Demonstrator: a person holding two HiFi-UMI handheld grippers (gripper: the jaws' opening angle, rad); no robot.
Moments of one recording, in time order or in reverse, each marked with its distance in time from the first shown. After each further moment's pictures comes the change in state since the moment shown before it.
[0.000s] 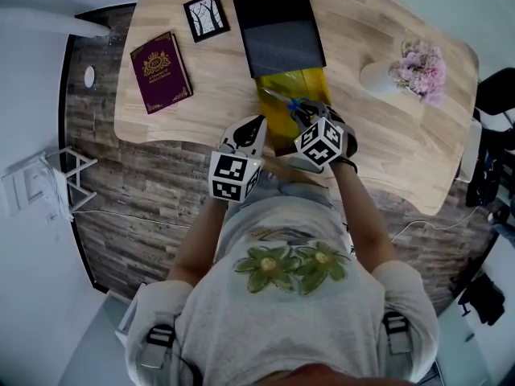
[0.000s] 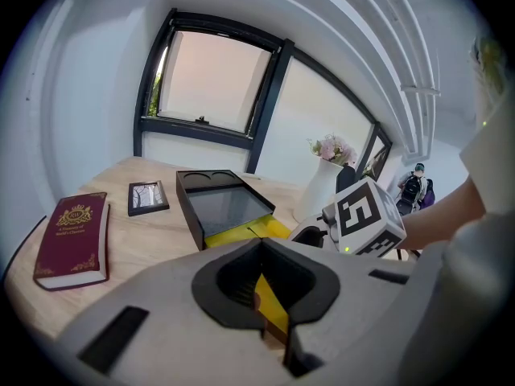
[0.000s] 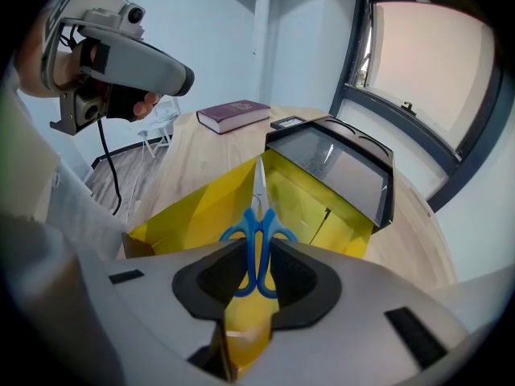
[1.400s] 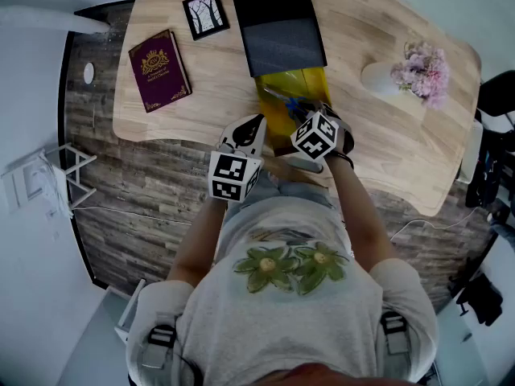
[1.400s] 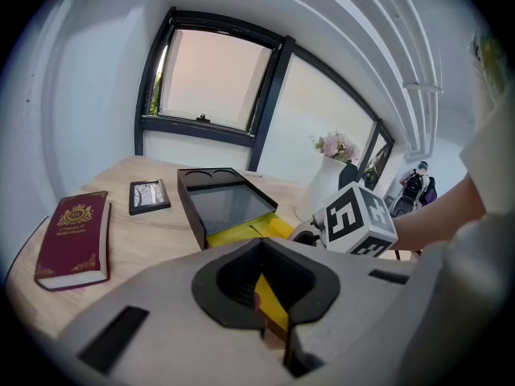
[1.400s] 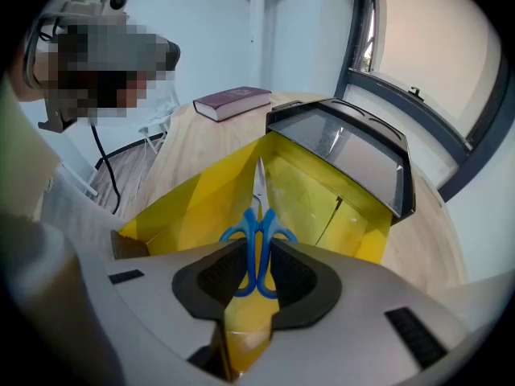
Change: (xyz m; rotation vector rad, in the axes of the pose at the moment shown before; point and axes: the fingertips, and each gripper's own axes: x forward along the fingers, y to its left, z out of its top) left arm 0.006 0.004 -0.003 0.002 0.014 0.015; right arm 0.024 0.002 -0.009 0.019 0.070 0.045
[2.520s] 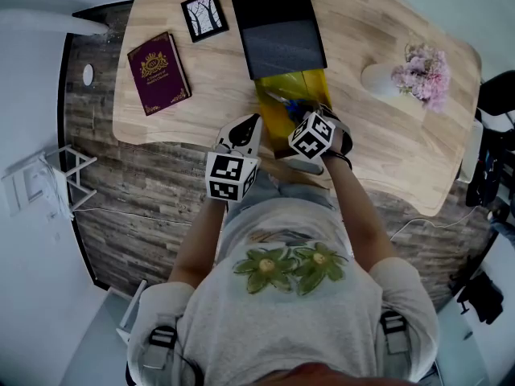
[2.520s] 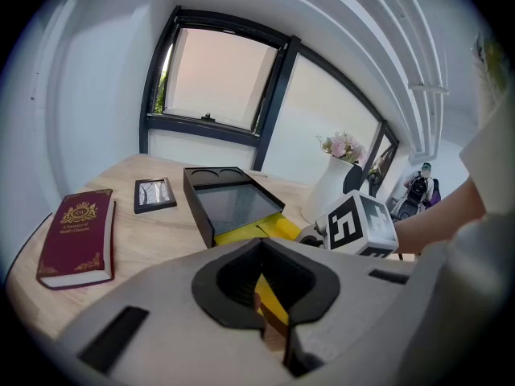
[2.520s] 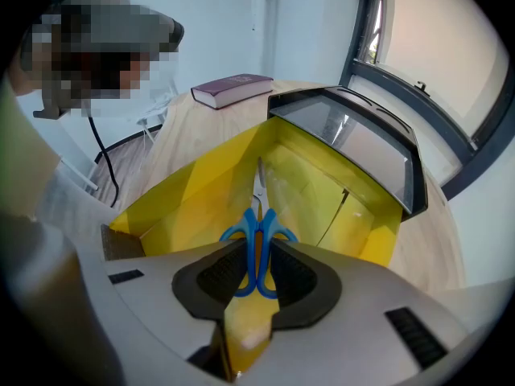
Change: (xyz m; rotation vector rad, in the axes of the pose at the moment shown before) left arm 0.002 0.013 0.001 -0.021 0.002 0.020; right arm 0.012 0.000 -0.008 -0.011 0.069 0.004
